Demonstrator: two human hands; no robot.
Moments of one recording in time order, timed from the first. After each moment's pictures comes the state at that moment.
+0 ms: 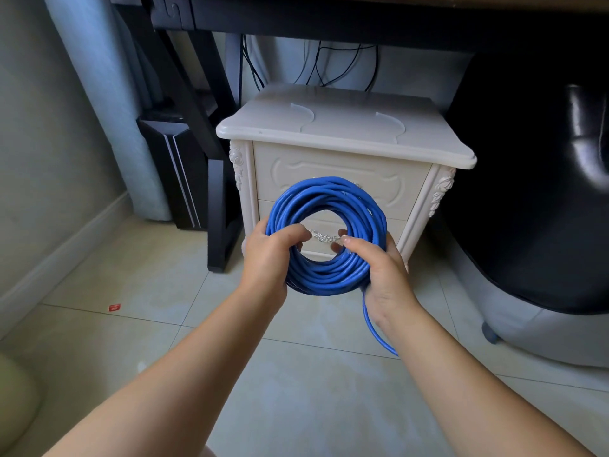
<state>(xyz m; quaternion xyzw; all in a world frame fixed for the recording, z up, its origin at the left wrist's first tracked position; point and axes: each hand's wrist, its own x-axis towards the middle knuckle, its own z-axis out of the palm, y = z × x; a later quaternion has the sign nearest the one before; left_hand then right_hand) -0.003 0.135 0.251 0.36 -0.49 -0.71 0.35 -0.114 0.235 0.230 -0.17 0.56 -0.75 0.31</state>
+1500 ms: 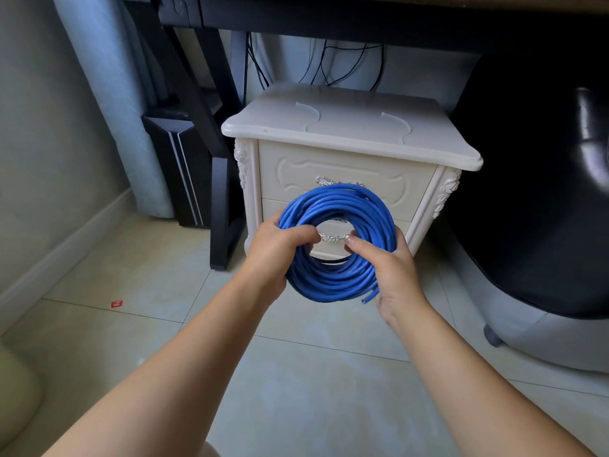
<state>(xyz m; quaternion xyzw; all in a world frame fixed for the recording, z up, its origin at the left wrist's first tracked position) -0.002 0.123 0.257 0.30 -0.56 -0.71 0.29 -0.123 0.234 0.227 -0.19 0.61 -0.72 0.26</state>
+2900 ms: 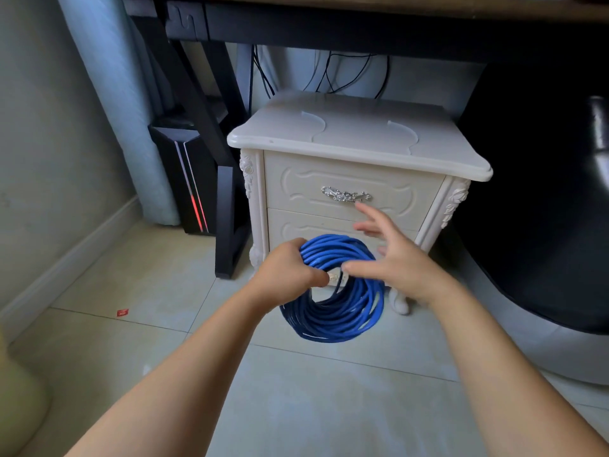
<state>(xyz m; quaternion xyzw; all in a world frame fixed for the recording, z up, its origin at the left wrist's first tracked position) -0.004 0.106 0.244 0.34 -0.79 -0.48 0.14 -0.154 0.229 0.261 -0.47 0.73 -0.43 0.25</state>
